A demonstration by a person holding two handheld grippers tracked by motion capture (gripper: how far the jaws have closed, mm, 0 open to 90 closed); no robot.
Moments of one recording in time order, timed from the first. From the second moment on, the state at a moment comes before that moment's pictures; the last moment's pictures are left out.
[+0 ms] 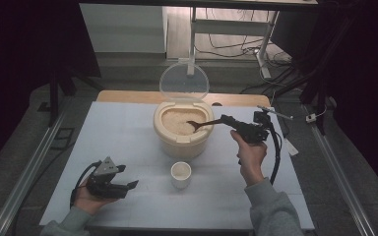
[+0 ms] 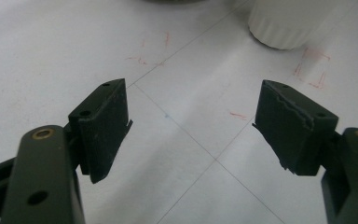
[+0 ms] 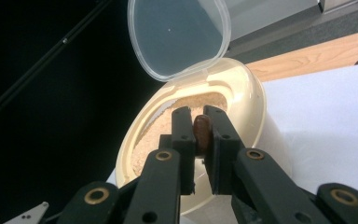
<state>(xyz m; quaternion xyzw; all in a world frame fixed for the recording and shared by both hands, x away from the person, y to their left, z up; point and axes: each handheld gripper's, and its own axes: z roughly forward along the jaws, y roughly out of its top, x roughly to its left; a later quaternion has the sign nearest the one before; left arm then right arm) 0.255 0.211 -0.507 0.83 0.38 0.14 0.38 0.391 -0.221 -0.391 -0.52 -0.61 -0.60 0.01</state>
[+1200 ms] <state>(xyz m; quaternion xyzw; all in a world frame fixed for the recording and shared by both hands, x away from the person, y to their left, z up) 0.256 0.209 -0.507 0.84 0.37 0.14 0.38 0.399 -0.247 -0.402 -0.57 -0.53 -0.63 0.10</state>
